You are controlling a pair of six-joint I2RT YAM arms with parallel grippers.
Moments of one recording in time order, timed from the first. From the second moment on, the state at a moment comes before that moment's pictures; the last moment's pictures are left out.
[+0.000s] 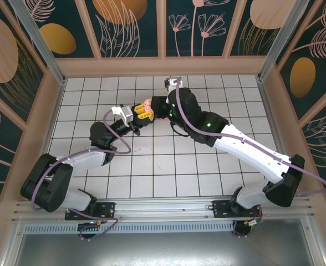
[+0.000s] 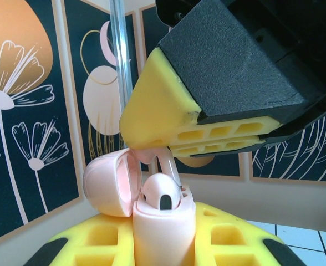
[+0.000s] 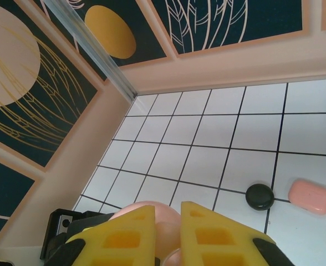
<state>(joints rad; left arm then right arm) -0.49 1.41 0.56 1.29 0.62 -0.18 0.97 1.41 1.44 -0.38 0.28 0.60</state>
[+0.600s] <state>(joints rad) -0.49 1.41 0.56 1.25 0.61 -0.19 1.05 1.47 1.46 -0.39 0.48 0.51</state>
